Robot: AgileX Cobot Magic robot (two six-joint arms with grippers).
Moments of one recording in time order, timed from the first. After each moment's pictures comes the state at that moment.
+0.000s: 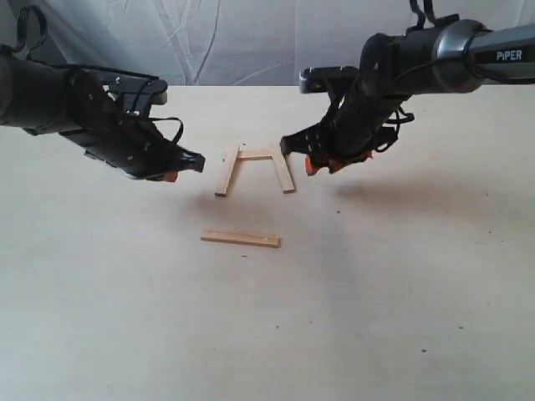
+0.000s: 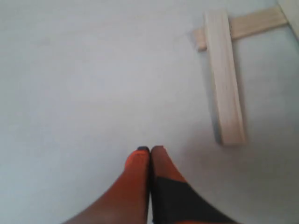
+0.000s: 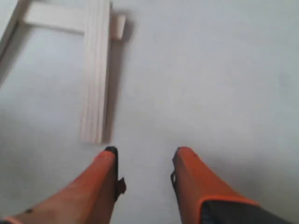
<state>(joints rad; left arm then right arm) -0.17 1.95 -1.14 -0.34 0.34 0.21 0.41 2.13 -1.47 0.21 0.61 -0.03</state>
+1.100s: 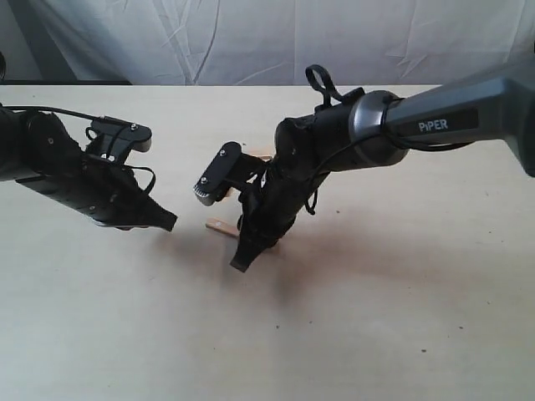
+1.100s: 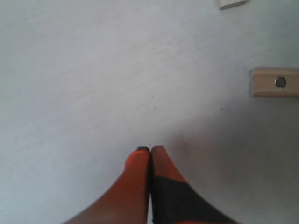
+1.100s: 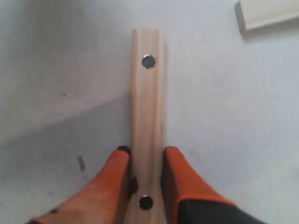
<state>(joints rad) -0.17 1.79 -0.86 -0.37 0.30 0.43 0.71 2.11 -1.30 0.22 0.48 -0.66</state>
